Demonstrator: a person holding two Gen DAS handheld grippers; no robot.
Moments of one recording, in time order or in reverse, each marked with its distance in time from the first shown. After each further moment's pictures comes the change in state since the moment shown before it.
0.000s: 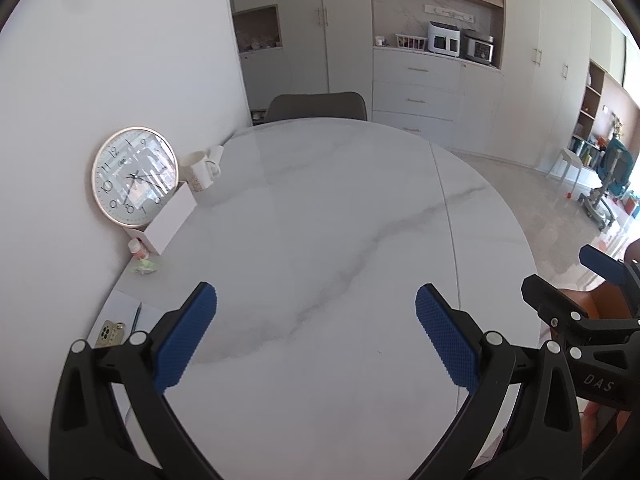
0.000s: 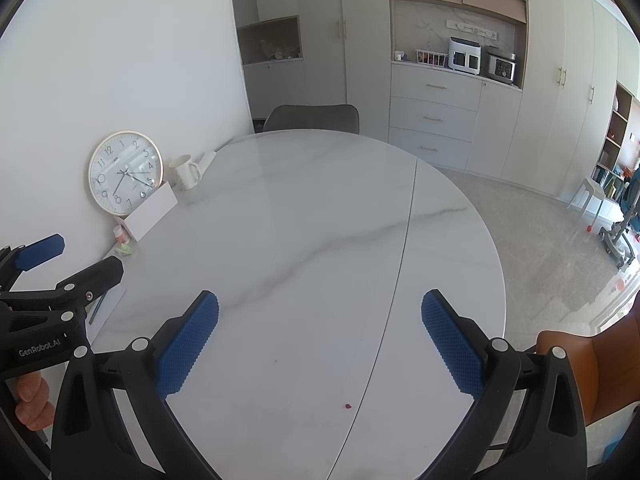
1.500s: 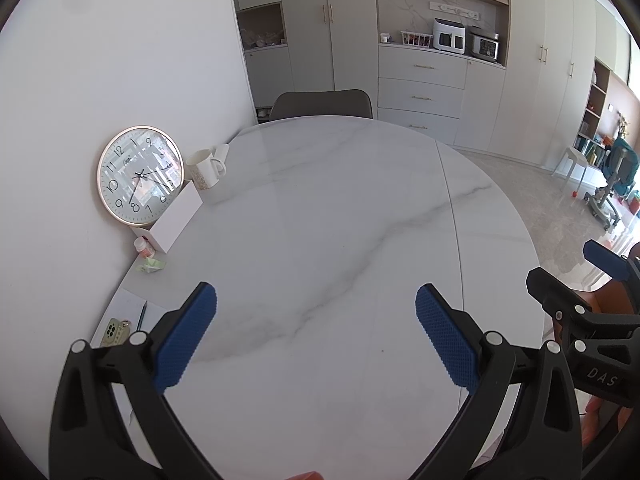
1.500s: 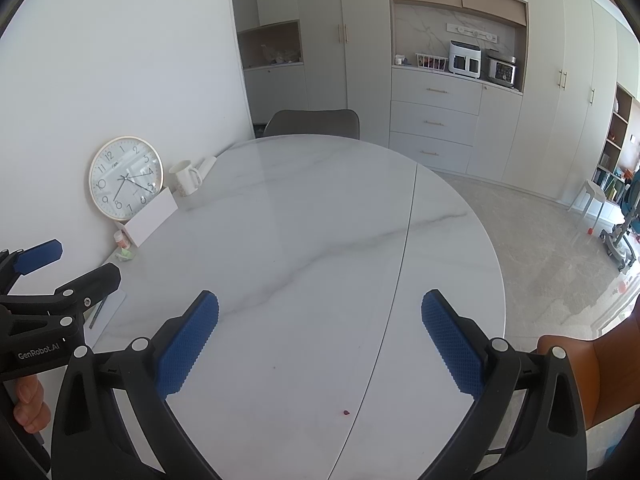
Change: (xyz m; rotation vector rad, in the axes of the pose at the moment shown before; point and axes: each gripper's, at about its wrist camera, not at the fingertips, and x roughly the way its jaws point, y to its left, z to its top) left arm 0.000 0.000 0.001 -0.005 0.005 0.033; right arm 0.001 -0.002 0.007 -0.008 -0.016 0.012
